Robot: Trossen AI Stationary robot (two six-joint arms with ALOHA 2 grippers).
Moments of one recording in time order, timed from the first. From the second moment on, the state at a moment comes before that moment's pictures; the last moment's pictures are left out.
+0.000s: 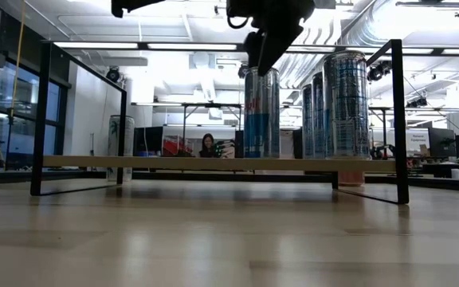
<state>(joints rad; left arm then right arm) 0.11 0.82 0.75 0.20 -0.38 -0.05 -0.05 1.86 1.78 -1.11 0.01 -0.27</state>
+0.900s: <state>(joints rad) 0.11 0.82 0.75 0.20 -0.38 -0.05 -0.05 1.87 1.78 -1.14 -0.06 -0.69</state>
